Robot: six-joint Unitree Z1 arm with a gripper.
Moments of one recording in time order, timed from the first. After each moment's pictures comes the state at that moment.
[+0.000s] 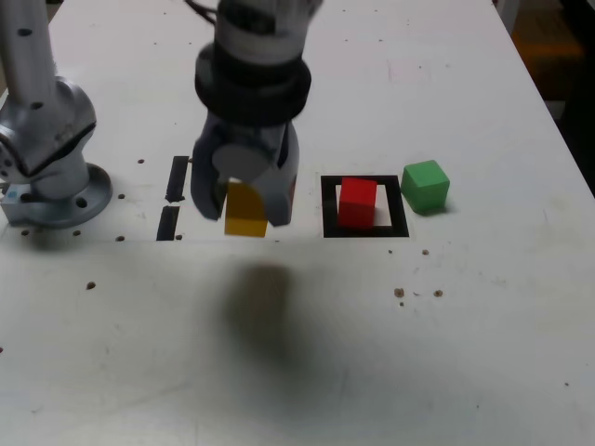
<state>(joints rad) -0.48 1.80 -1.38 1.36 -0.01 -0.35</state>
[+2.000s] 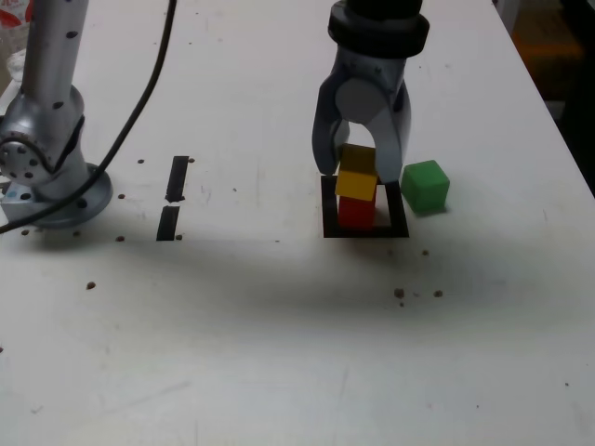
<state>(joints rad) -0.06 2.00 -1.63 1.33 -0.14 0.27</state>
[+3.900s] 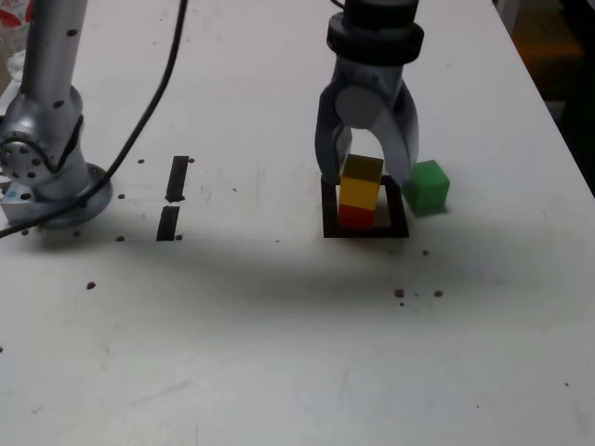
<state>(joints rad) -0.02 1.98 -1.56 1.24 -0.14 0.31</state>
